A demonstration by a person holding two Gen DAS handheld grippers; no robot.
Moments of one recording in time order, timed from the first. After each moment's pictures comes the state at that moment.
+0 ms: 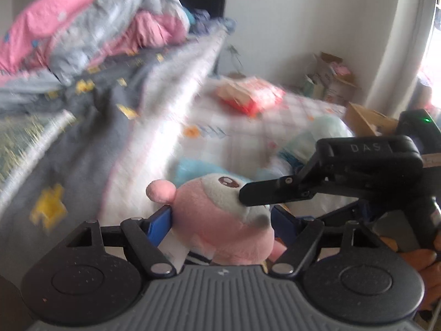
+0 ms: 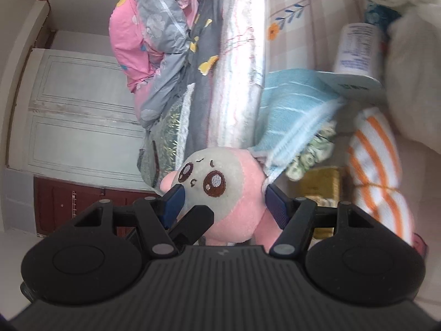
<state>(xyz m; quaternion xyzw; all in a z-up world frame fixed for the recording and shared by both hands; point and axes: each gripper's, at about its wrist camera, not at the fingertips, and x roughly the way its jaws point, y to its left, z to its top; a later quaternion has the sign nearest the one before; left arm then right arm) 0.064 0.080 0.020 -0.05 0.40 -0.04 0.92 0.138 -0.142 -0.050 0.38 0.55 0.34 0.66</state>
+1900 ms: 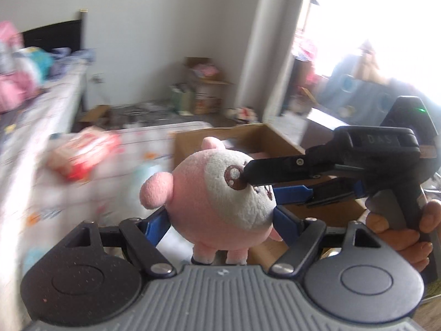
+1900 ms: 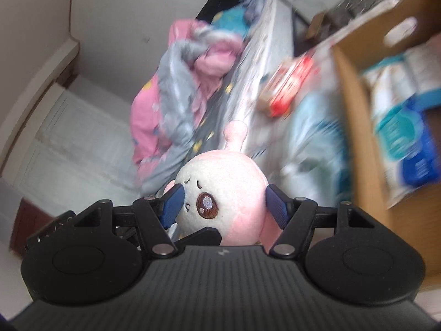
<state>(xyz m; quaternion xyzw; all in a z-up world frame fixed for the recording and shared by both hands) 0.110 -0.127 0.091 0.02 0.34 -0.31 0.89 0.092 -0.402 0.077 0.37 0.37 0.27 0.81</state>
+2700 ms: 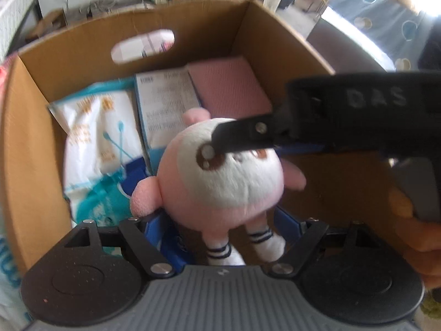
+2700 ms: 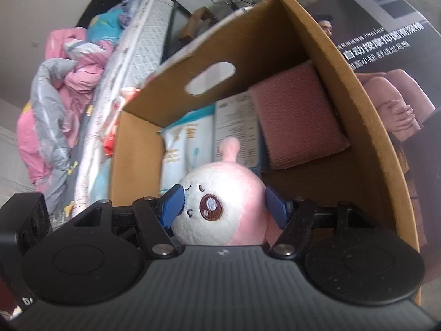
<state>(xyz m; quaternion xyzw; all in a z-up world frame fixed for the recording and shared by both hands) 0.271 -0.344 -0.065 0.08 0.57 -0.30 0.76 0.247 -0.555 -0.064 0.31 0.51 0.09 0.80</state>
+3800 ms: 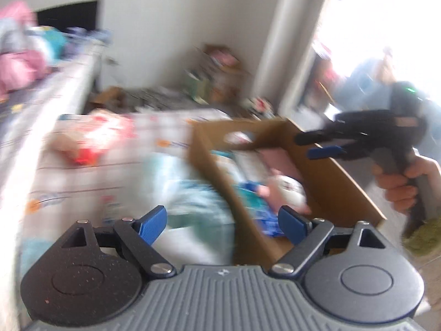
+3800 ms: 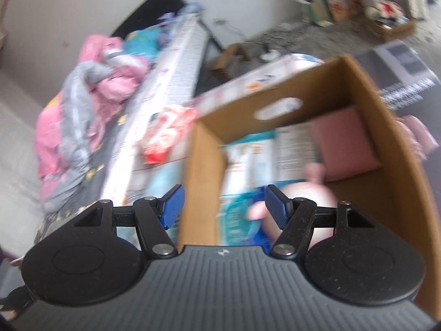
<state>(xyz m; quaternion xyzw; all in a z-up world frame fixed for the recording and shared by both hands) 0.141 -0.095 0.058 0.00 0.36 -0.24 0.90 0.181 -0.463 0.055 0.25 0.41 0.14 0.86</state>
